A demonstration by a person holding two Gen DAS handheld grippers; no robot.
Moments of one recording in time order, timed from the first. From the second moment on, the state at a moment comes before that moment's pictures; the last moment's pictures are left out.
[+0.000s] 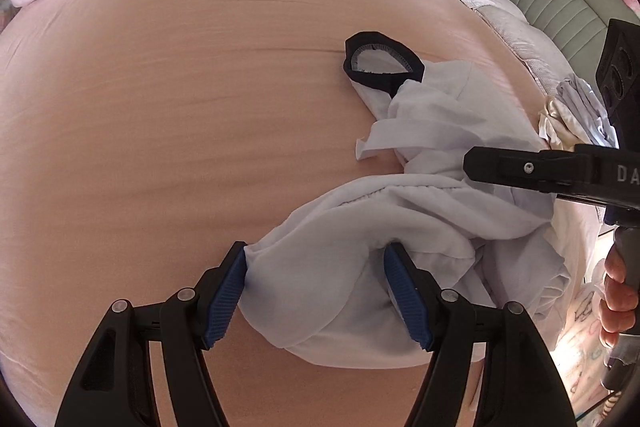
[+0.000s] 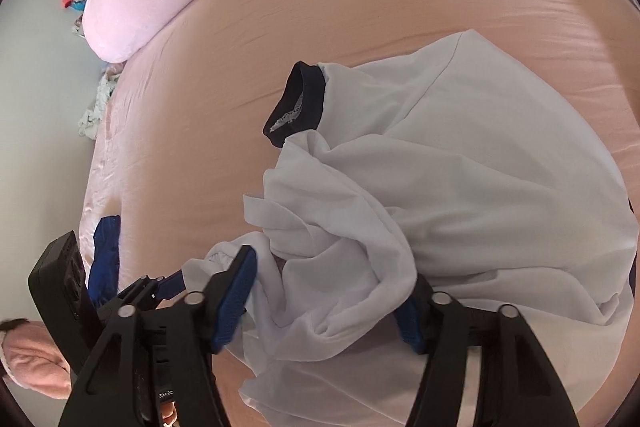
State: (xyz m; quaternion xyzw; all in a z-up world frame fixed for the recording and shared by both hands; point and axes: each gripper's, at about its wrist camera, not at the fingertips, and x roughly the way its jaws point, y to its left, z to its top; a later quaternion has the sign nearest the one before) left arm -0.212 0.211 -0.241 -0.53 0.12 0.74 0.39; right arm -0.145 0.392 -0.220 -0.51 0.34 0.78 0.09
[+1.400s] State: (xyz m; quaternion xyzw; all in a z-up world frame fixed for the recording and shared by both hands) left arm -0.269 0.173 -0.202 -0.46 0.21 0.82 0.27; right arm -0.267 0.375 -0.181 -0.56 0.29 0.78 0.03
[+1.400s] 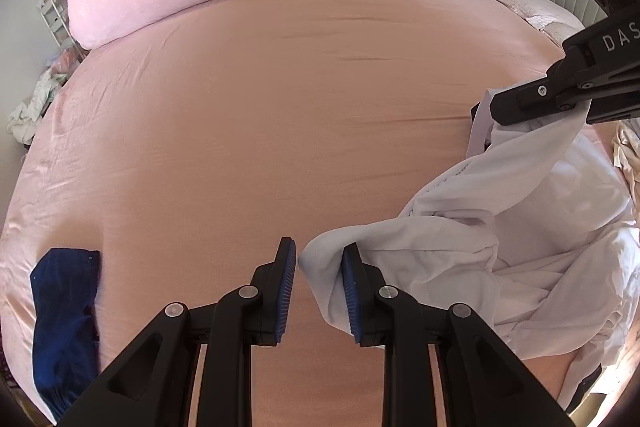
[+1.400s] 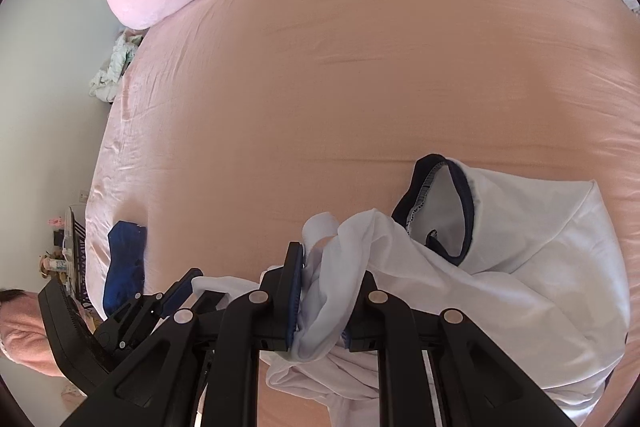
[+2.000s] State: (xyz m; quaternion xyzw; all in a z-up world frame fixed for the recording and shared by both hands) left arm -0.313 0.172 -0.137 -0.40 0.28 0.85 0.20; right arm -0.317 0.382 -0.105 -0.52 0.23 0.82 0.06
